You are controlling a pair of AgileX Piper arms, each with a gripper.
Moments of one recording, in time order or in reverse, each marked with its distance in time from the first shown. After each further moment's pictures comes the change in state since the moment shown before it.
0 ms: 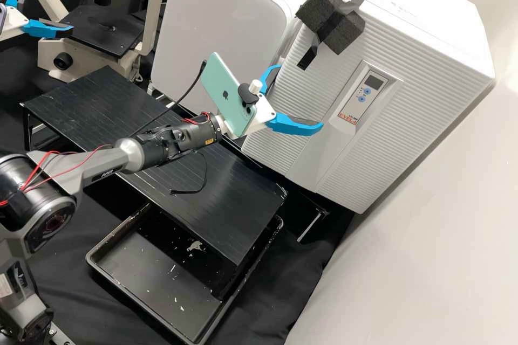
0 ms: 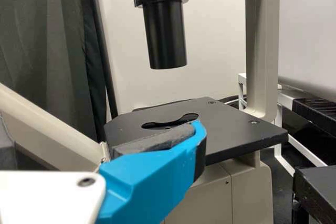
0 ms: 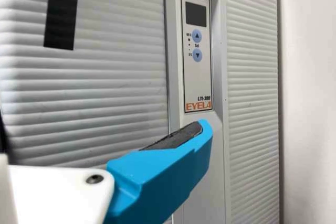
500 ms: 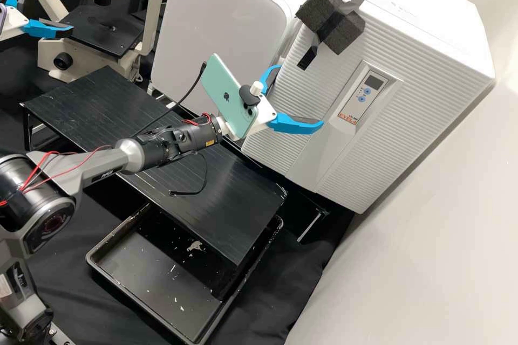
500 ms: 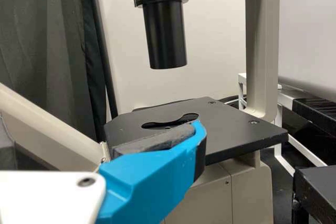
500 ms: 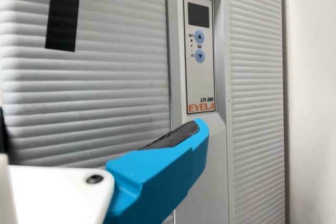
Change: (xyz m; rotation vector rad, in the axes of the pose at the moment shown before) left arm 0.000 0.000 0.000 0.000 0.000 0.000; right arm -0.002 0.003 0.000 0.015 -0.017 -0.007
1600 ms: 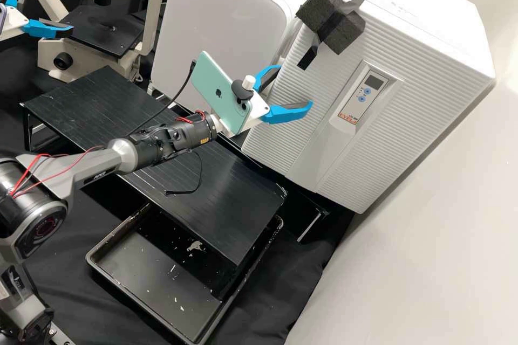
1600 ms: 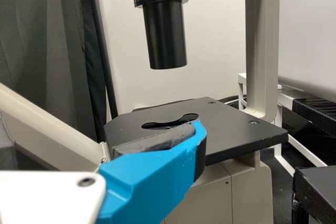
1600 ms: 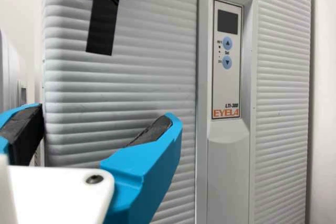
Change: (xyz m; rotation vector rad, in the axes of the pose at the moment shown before) left arm 0.000 0.000 0.000 0.000 0.000 0.000; right arm -0.007 -0.003 -0.005 -0.033 0.000 -0.051
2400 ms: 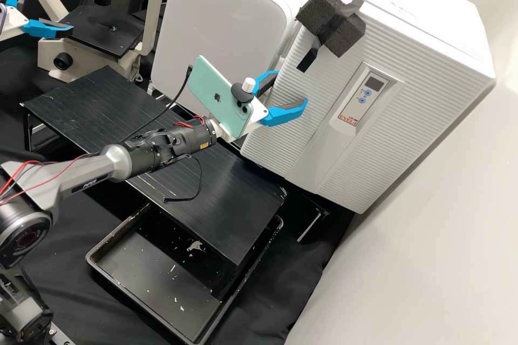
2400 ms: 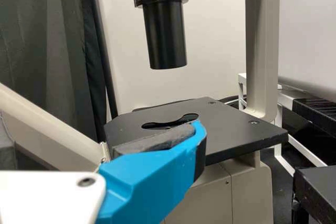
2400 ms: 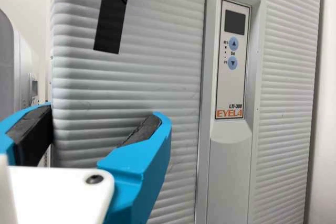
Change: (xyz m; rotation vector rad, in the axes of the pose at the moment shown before) left arm 0.000 0.000 0.000 0.000 0.000 0.000; right arm -0.009 0.016 0.007 -0.025 -0.029 -0.067
